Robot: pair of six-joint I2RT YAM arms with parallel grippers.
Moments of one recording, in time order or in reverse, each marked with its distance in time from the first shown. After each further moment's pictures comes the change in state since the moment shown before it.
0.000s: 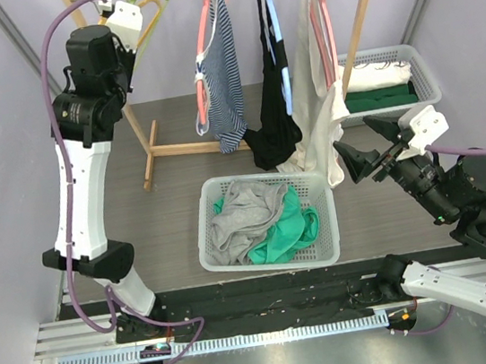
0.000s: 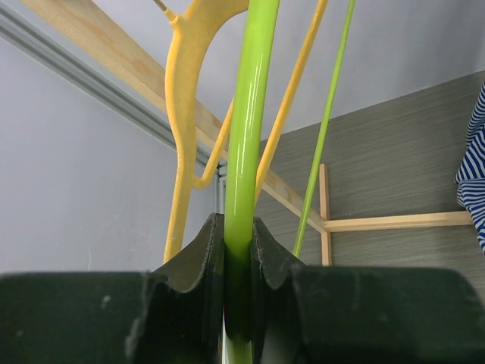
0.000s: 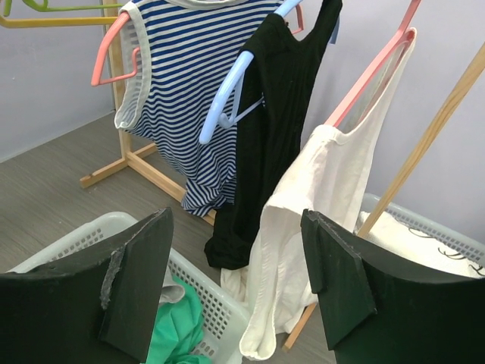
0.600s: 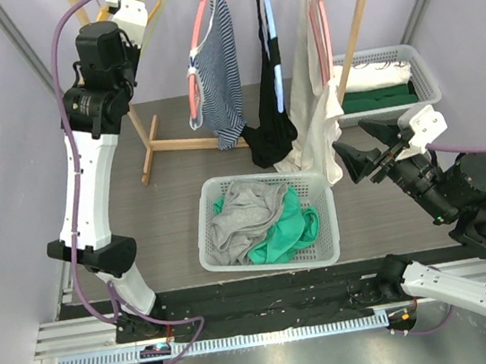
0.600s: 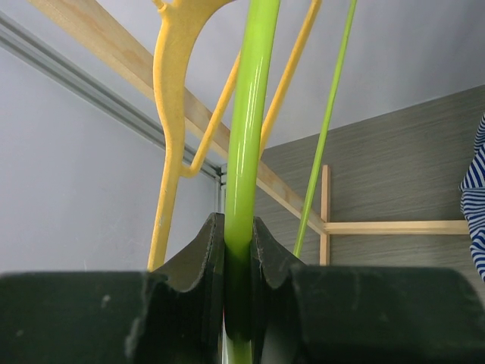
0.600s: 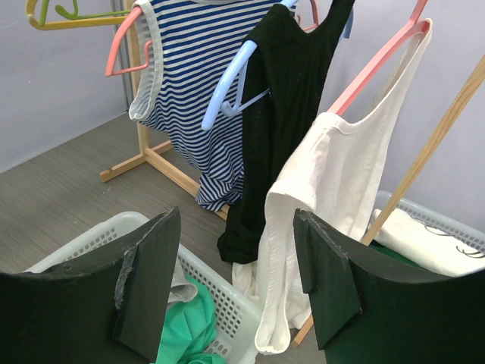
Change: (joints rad) left arm 0.000 0.048 -0.009 0.069 -0.017 0.012; right arm 0.000 0.000 -0.008 0.000 -0.015 0.043
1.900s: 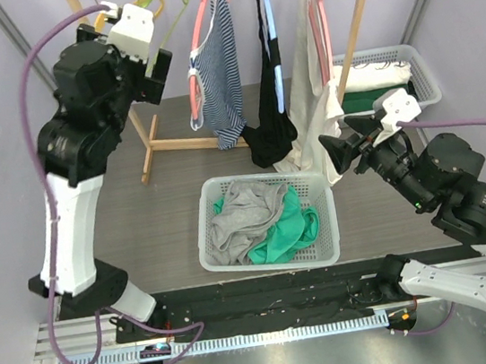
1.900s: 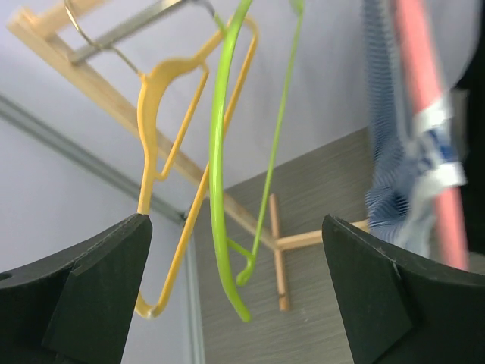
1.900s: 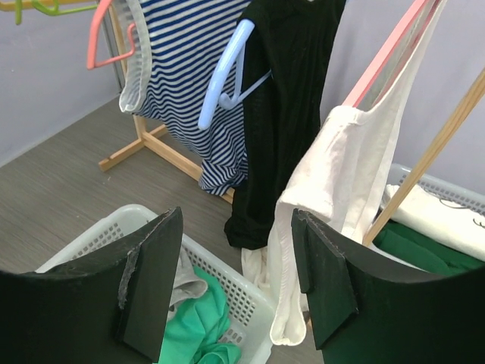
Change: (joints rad) left arm -0.147 -0.159 -0.045 -0.044 0.025 0.003; right arm 0.000 0.111 0.060 -0.033 0.047 0.075
